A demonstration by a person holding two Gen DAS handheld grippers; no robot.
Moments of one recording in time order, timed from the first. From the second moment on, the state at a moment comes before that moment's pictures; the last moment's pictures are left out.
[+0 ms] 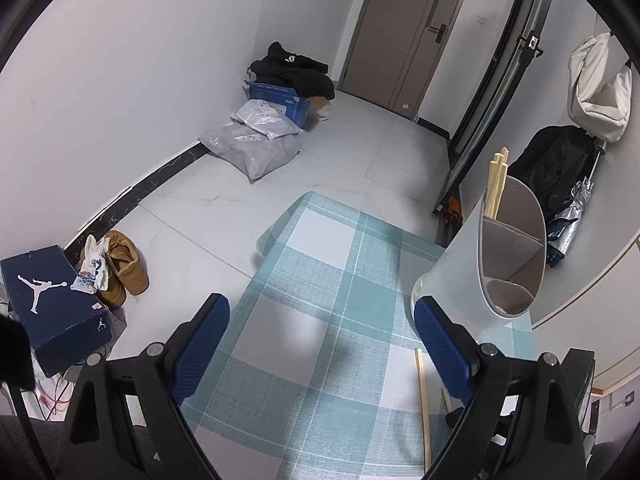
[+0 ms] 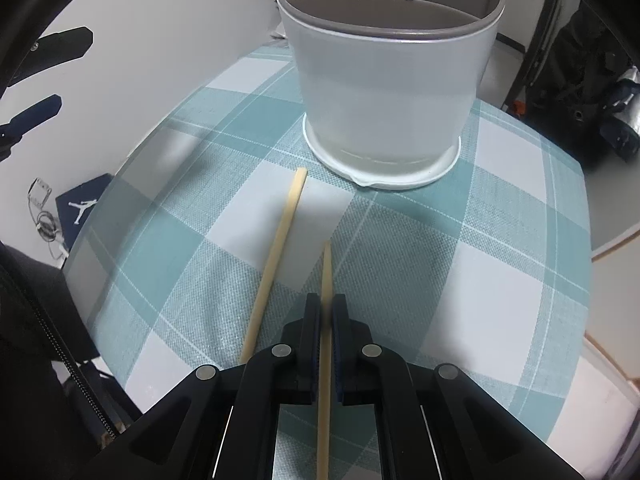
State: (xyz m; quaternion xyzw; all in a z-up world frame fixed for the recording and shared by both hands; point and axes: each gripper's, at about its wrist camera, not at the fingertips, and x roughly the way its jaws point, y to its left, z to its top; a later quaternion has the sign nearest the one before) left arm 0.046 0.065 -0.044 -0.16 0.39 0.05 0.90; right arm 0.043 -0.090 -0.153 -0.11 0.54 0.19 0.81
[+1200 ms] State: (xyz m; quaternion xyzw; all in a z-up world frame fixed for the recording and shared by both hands) left arm 0.078 0.009 -0.098 -0.13 0.52 0.00 0.85; right arm 0.079 -0.193 -0.120 0.19 0.48 0.21 0.83
